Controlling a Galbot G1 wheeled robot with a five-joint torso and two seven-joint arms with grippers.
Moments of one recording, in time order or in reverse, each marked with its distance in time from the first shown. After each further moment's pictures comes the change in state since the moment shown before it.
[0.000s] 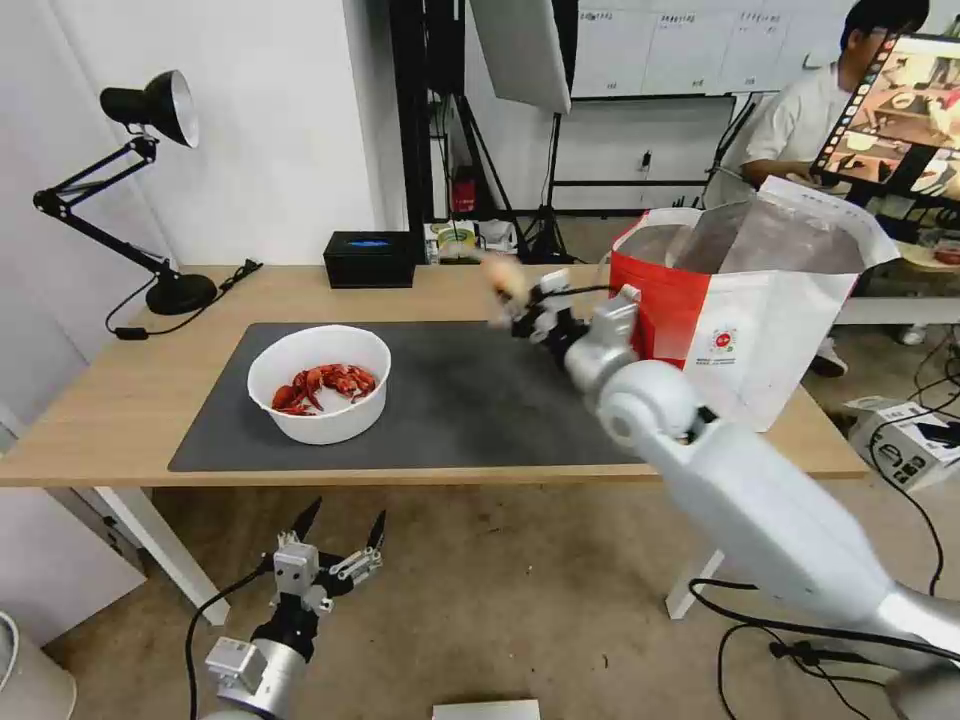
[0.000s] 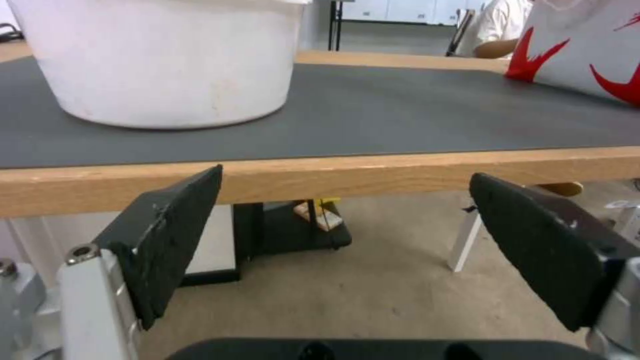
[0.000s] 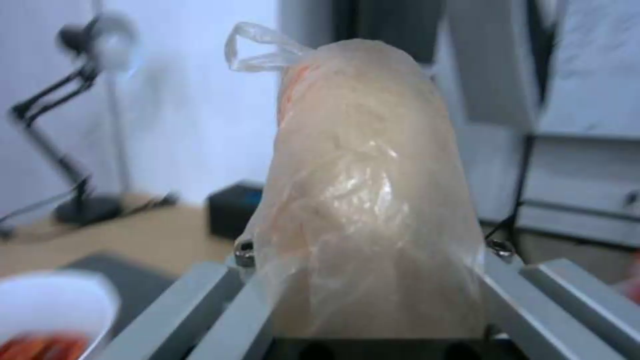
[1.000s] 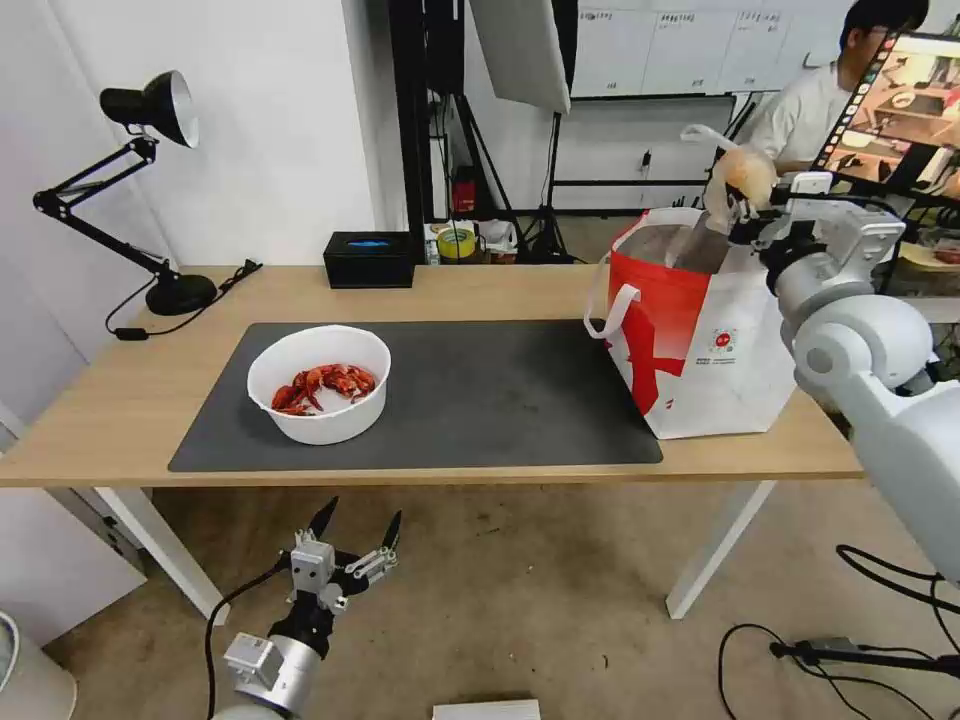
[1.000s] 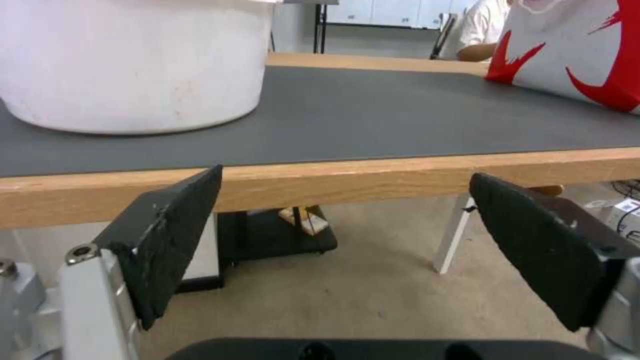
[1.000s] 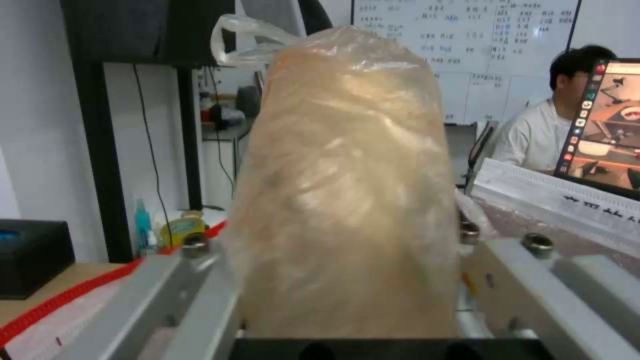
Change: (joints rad) left arm -0.041 0.018 0.044 0.021 -0.003 -0.003 0.000; right arm -0.031 -0.238 0.265 -0.079 0.129 -0.081 0.097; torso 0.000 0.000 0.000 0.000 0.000
